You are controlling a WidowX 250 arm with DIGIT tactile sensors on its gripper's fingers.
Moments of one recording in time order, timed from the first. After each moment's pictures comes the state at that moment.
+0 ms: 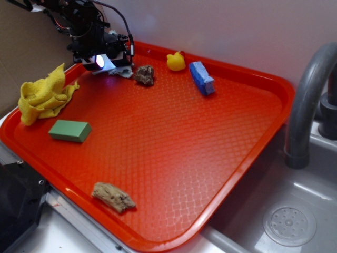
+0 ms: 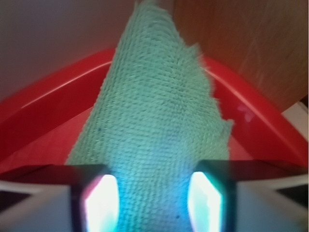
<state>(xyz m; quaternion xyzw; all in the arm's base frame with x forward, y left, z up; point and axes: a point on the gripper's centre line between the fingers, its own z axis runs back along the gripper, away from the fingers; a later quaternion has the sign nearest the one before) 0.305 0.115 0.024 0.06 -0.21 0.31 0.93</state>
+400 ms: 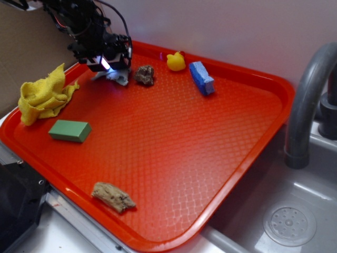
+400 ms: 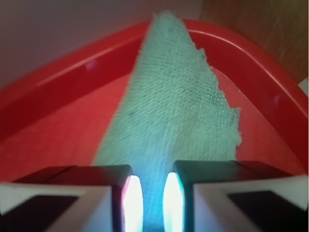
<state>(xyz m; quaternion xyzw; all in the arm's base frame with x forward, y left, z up) 0.299 0.092 0.042 0.02 -0.19 0.28 0.94</state>
